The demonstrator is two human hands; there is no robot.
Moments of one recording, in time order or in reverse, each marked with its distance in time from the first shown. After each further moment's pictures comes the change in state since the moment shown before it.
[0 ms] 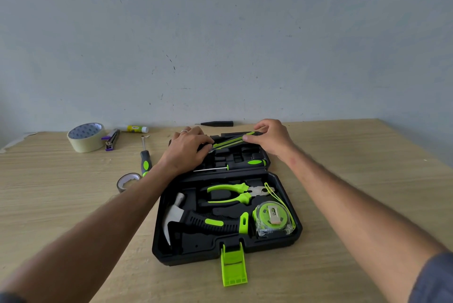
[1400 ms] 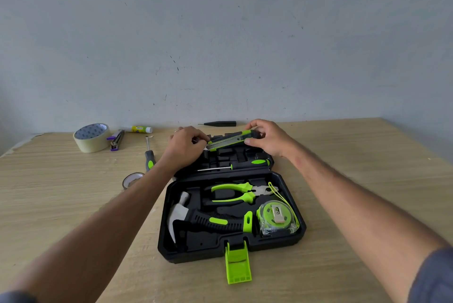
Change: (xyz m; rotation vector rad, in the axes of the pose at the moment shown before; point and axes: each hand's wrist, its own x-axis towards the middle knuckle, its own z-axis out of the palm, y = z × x) left_hand 0.001 -0.003 -0.011 -0.374 0.037 -0.273; right_hand -0.011 -0.008 -0.007 0.044 -0.321 -0.143
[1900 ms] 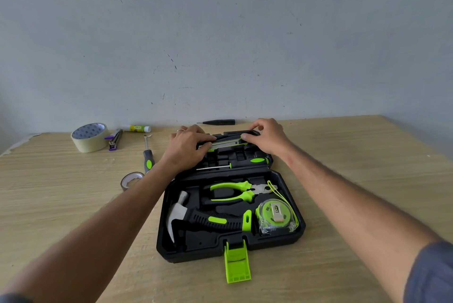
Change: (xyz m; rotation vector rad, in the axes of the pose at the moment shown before) left_hand -0.004 0.001 0.006 0.289 -0.034 0.187; right_hand 0.014 0.008 0.014 -0.222 0.237 0.124
